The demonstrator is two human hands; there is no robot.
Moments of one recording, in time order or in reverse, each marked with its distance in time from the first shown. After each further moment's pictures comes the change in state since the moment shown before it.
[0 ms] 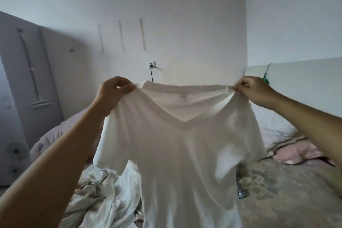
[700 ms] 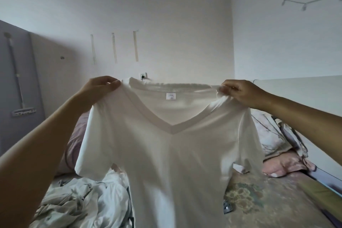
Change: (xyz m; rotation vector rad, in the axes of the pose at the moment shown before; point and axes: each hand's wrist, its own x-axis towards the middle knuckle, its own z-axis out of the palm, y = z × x) left_hand 0.024 0.034 -0.024 -0.019 -0.156 -0.073; right_hand -0.004 -0.041 -0.043 -0.090 -0.132 -0.221
